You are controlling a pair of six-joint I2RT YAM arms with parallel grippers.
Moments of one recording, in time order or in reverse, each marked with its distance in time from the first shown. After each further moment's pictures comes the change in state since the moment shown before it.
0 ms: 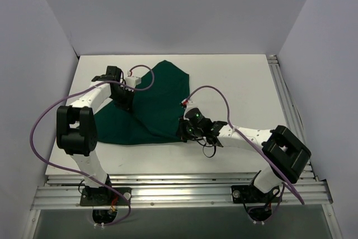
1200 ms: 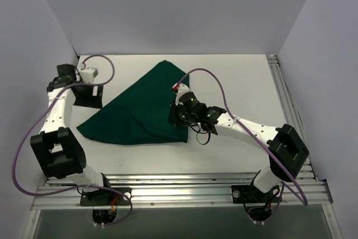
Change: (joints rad) left arm 0.297 -0.261 -0.016 -0.050 -0.097 0.067; right arm 0.001 0.022 0.283 -0.191 -0.008 -0.110
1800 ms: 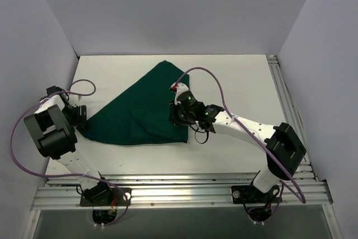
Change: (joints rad) left arm 0.309 0.318 -0.097 0.099 -0.109 -0.005; right arm 0.002 0.030 0.057 -0.058 0.043 -0.024
